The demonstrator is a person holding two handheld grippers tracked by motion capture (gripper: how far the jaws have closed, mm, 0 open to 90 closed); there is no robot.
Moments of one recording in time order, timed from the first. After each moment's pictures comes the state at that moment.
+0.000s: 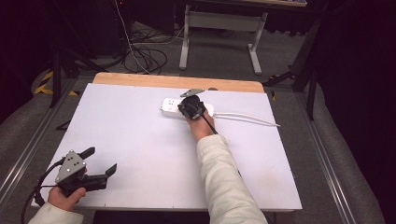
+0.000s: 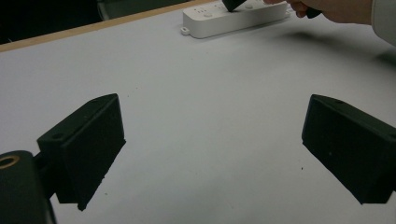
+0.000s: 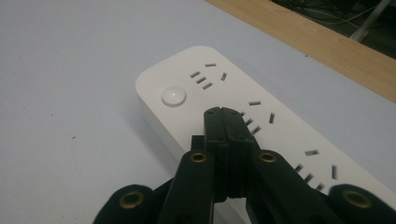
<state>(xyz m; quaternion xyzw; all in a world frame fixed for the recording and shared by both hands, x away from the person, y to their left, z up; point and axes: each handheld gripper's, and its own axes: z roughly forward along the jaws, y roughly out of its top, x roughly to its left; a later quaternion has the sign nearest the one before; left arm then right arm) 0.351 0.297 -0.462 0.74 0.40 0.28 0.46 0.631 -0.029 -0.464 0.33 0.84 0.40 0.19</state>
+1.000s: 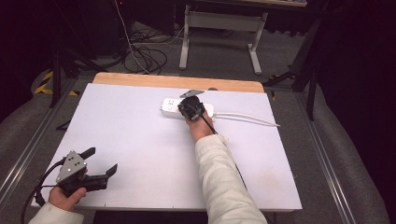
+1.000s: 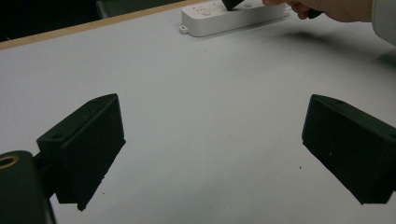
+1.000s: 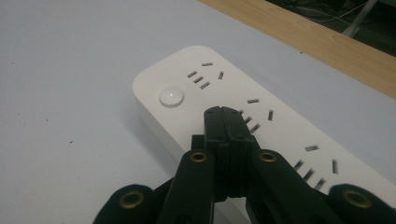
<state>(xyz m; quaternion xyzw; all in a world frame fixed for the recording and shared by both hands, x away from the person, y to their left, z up) 0.351 0.296 -0.463 0.74 0.40 0.28 0.46 0.628 -0.027 -0.466 0.34 0.83 0.40 0.20</state>
